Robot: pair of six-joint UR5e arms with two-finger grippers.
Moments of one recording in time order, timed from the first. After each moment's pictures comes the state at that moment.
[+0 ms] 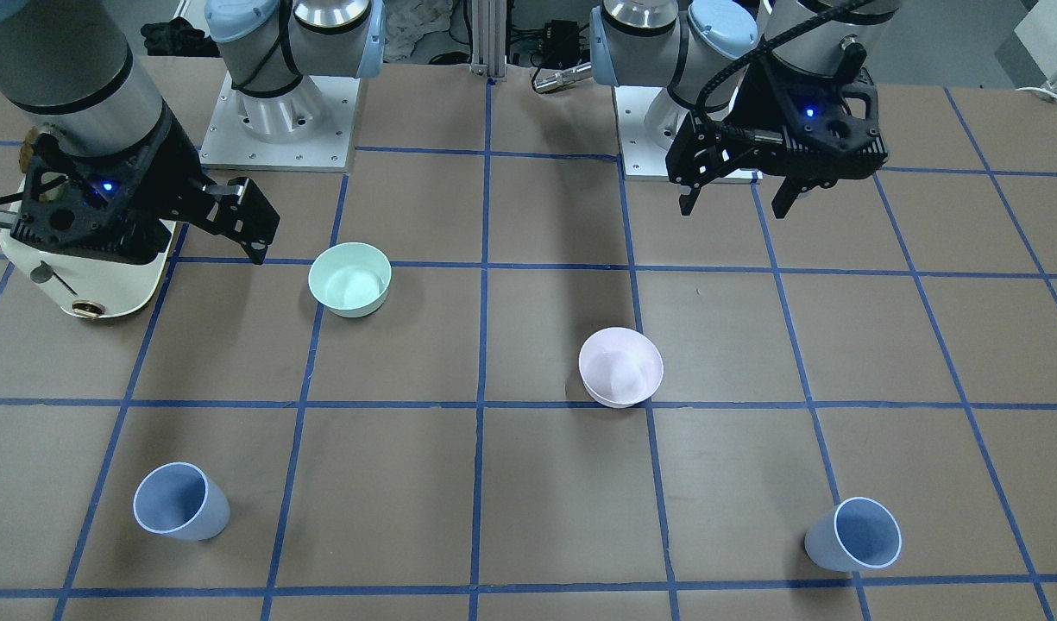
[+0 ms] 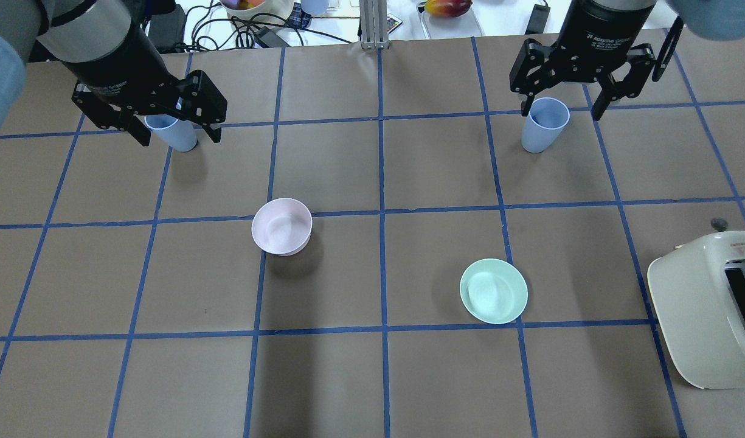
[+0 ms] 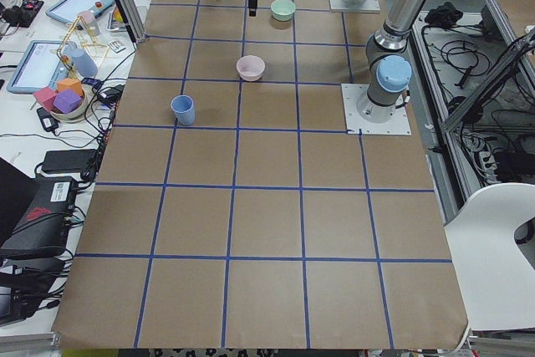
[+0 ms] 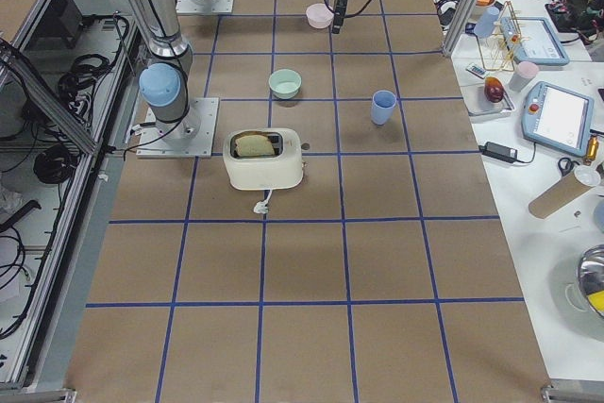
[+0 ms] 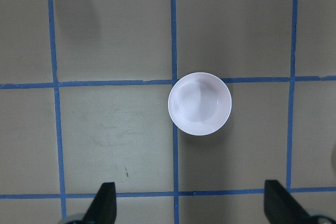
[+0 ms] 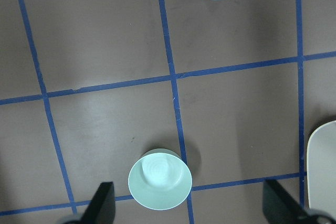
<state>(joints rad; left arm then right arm) -1.57 -1.54 -1.53 -1.59 1.56 0.01 1.55 -1.45 1.41 -1.47 -1.56 0.12</state>
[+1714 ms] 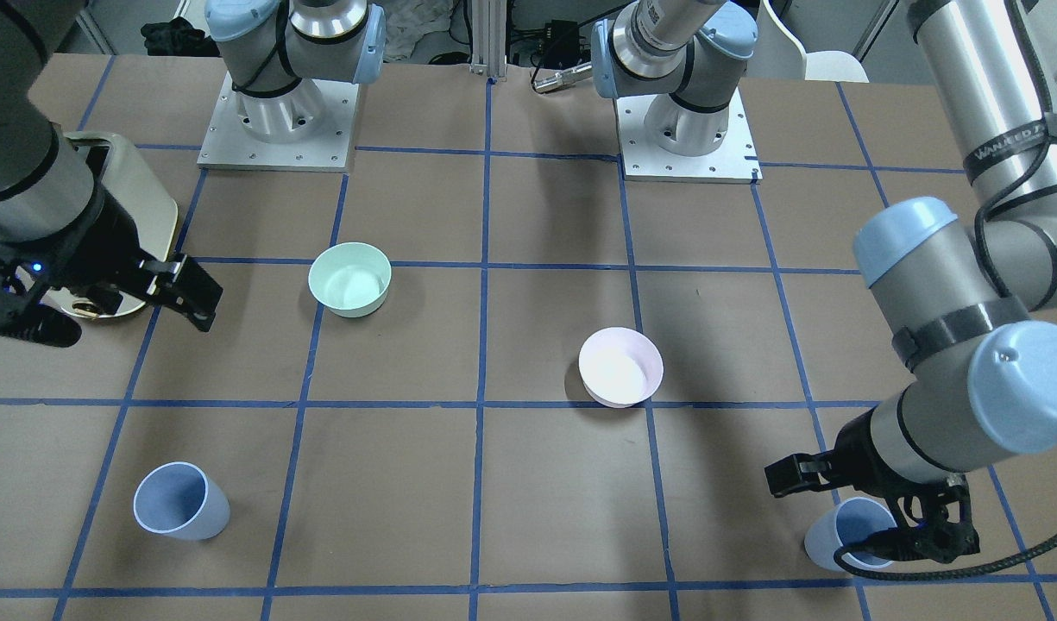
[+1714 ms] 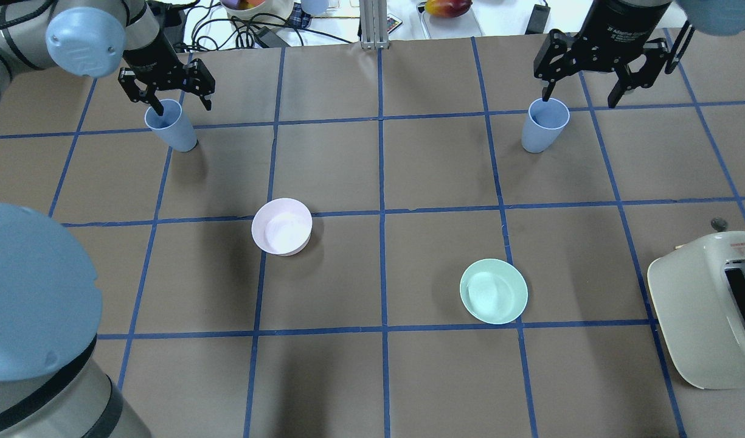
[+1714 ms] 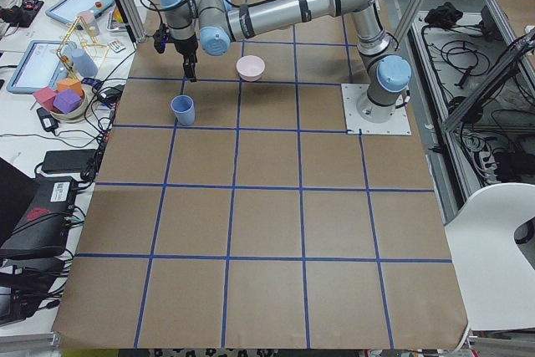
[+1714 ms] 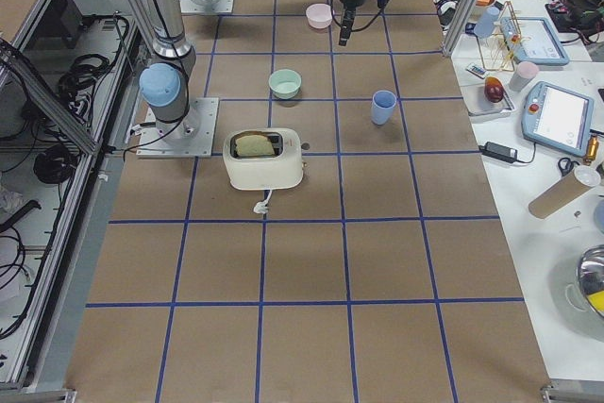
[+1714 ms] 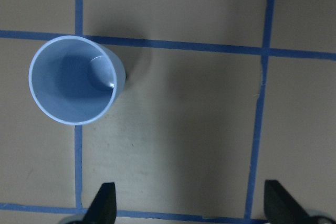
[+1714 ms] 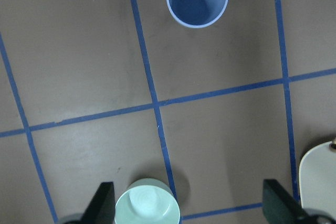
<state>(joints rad) -1.39 -2.14 -1.28 -1.32 1.59 0.10 1.46 -1.34 1.40 -1.61 -1.56 0.07</state>
